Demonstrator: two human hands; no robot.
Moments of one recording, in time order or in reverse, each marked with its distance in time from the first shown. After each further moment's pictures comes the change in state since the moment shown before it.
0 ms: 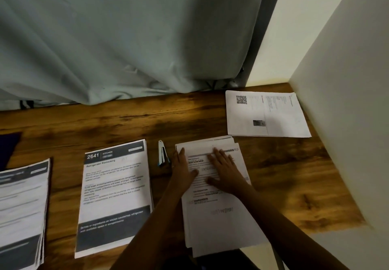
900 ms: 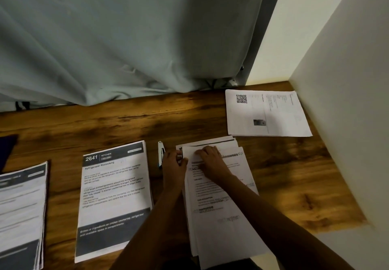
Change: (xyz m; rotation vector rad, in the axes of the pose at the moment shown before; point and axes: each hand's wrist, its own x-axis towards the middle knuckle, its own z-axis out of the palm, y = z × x) left_hand 0.007 0.004 -0.014 -0.151 0.360 0.008; right_hand 0.039 -0.041 -0.014 0.064 0.115 -0.008
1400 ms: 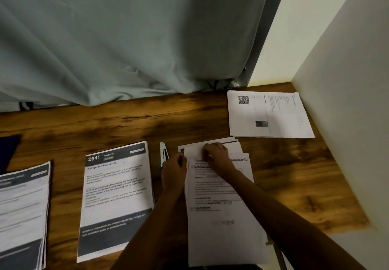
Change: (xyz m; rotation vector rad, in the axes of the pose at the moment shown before) left_hand 0.001 -0.009 -0.004 0.113 0.013 0.080; right_hand 0.013 0.009 -0.014 0.192 0.043 0.067
